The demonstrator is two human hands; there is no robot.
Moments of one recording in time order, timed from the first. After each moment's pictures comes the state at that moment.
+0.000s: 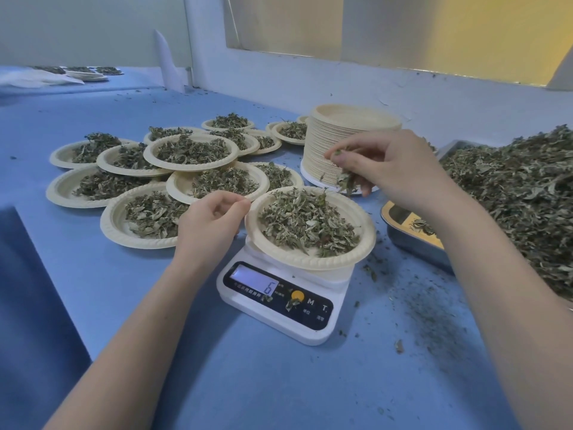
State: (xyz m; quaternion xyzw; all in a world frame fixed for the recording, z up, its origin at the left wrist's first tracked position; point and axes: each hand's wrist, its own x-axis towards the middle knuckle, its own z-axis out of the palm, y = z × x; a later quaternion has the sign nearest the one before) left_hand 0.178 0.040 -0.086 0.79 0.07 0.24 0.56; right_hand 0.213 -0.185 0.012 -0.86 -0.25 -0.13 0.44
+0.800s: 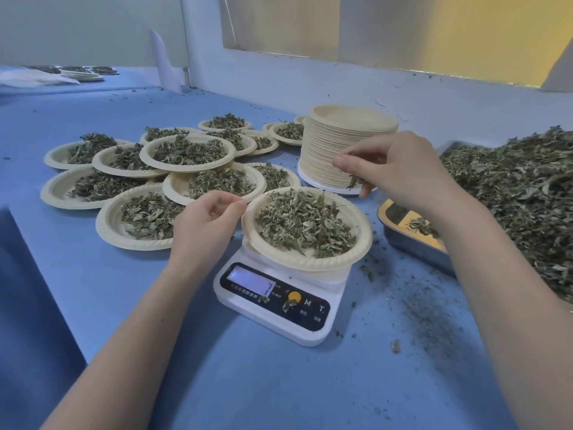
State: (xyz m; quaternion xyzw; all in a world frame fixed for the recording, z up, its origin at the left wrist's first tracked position) left_hand 0.177 0.039 -0.084 0.79 0.07 0.25 0.56; right_hand 0.217 -0.195 0.011 -0.89 -0.23 -0.14 0.37
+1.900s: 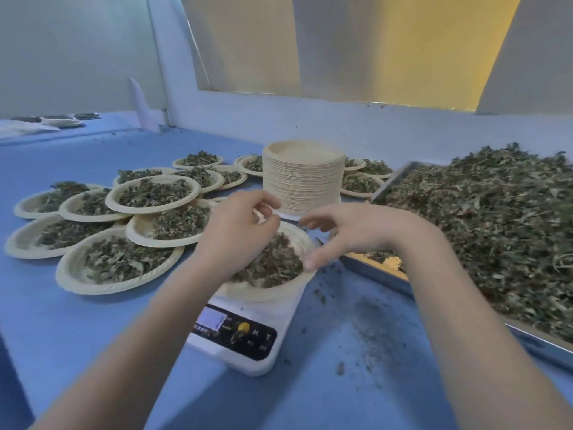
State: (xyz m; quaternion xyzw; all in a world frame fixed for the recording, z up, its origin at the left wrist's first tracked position) left_hand 0.189 -0.043 -0.020 0.90 -0.09 0.25 0.35; right_hand 0.215 -0.231 0.018 -0.94 -0.24 0.16 0.17
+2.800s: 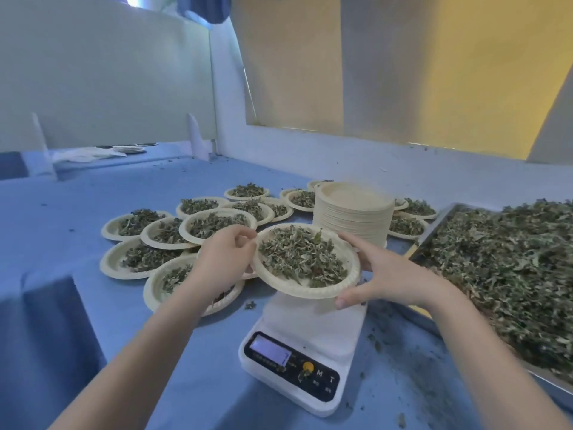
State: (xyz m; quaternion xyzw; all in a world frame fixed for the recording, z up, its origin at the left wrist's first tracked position) left_hand 0.180 0.051 -0.002 0.87 0.07 0.19 0.45; right_hand 0.218 -0.202 0.005 -0.90 -0.26 0.11 0.33
